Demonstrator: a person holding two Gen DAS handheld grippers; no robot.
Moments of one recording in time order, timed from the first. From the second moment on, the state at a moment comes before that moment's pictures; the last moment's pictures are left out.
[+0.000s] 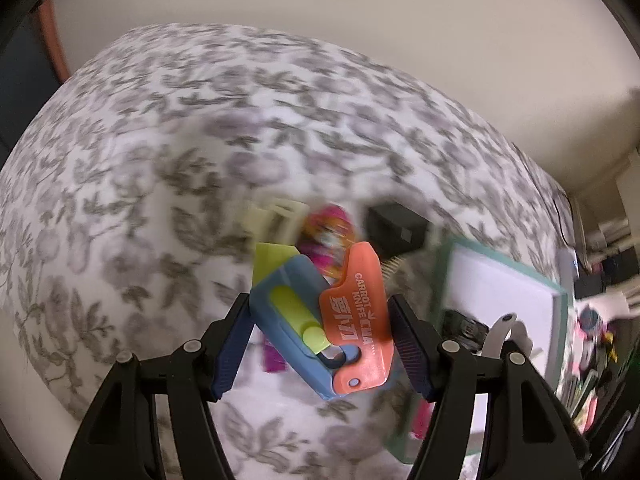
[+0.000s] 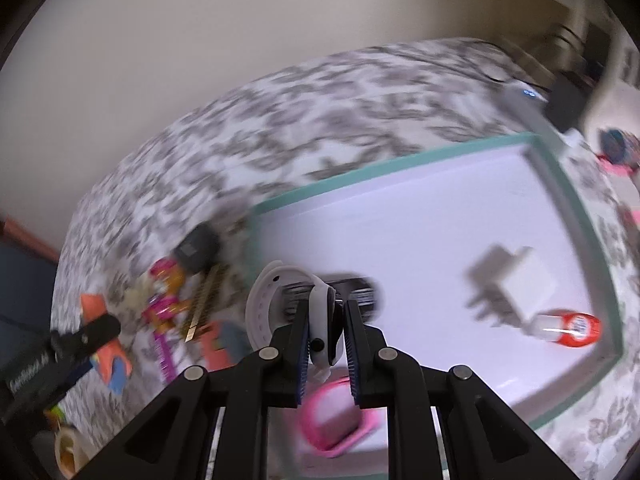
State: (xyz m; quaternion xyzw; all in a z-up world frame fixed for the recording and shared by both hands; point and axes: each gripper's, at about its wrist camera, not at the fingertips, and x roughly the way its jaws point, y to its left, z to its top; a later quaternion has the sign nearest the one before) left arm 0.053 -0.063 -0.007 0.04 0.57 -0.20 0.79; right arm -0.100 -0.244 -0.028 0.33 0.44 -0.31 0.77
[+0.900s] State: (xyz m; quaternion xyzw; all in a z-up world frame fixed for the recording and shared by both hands) left arm -0.037 -0.174 -0.050 0.18 0.58 -0.29 0.74; right arm -0.190 -0.333 -0.032 0.36 0.41 -0.41 0.73
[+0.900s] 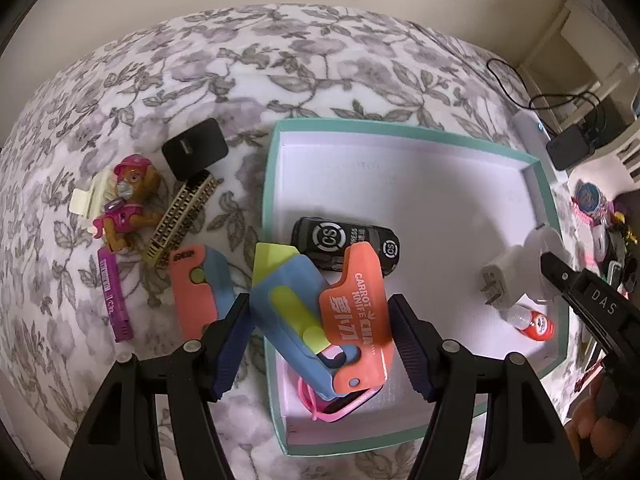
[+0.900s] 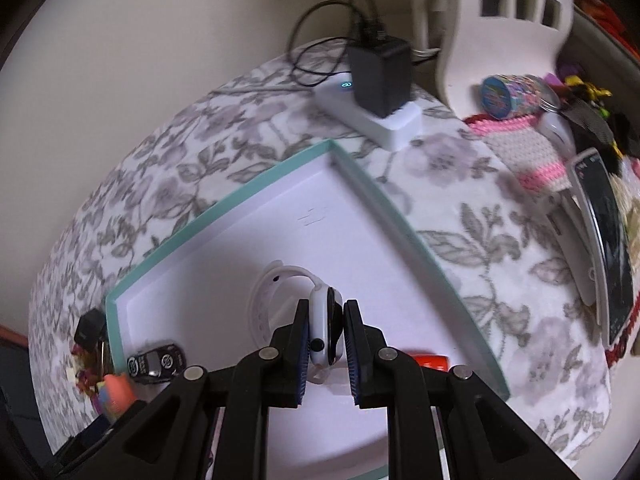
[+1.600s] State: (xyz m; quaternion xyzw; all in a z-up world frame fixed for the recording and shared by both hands) left arm -0.042 -0.180 -0.056 0.19 0.58 -0.30 0.73; right arm -0.157 -0.310 -0.041 0.34 0.44 -0.36 0.75
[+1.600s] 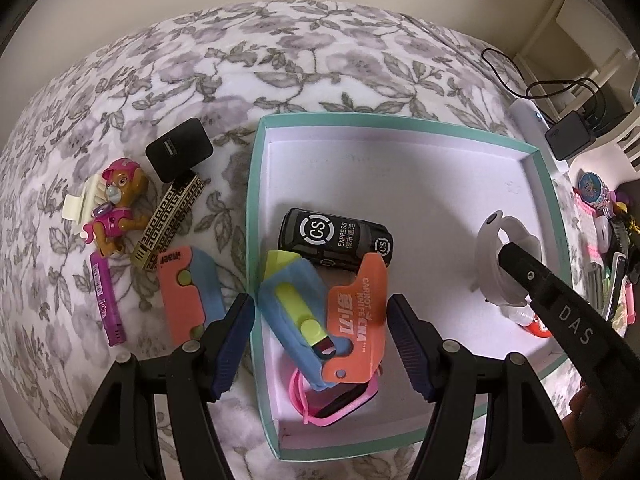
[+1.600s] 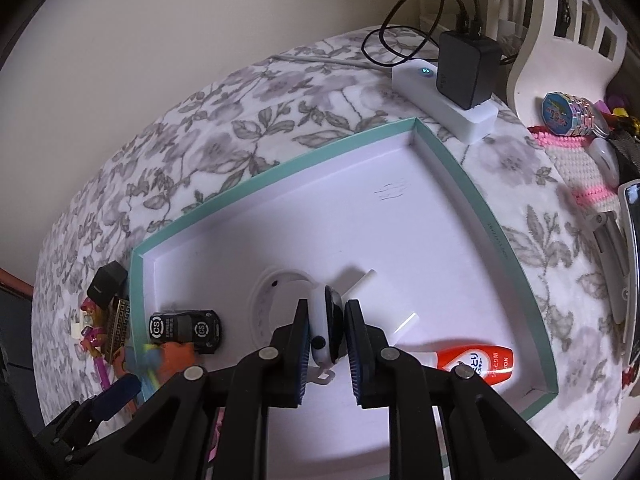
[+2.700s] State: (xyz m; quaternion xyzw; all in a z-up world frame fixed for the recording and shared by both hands) left arm 0.014 -0.132 -0.043 0.10 0.59 -0.22 0.77; right arm -0.157 -0.306 -0.031 0.29 0.42 -0.38 0.77
